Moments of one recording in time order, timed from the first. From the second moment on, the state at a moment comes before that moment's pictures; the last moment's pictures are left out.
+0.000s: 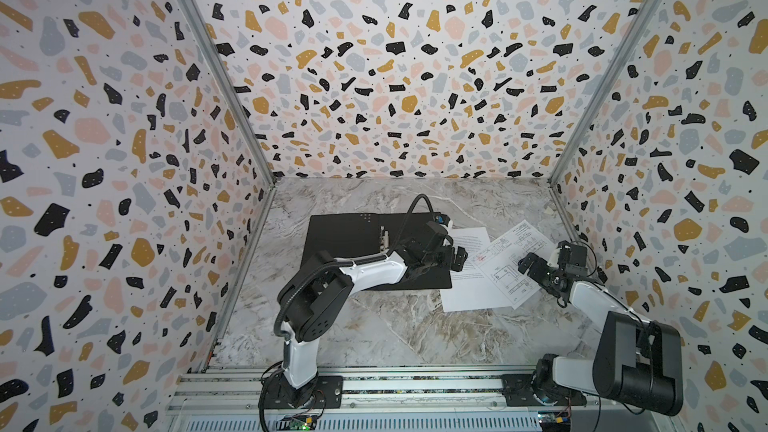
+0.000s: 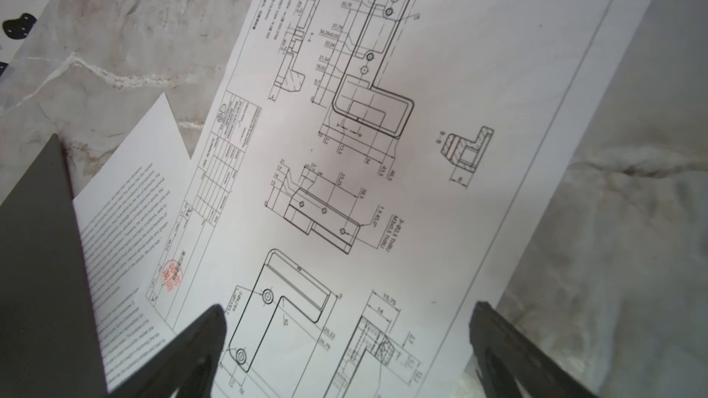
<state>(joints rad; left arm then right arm) -0.86 1.95 1.31 0.00 0.08 -0.43 -0.26 1.30 0.55 -0.16 -0.21 0.39</state>
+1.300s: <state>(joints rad) -0.91 2.44 1.88 -0.14 0.23 -0.37 -0.40 1.46 0.56 0.04 -0.39 0.41</state>
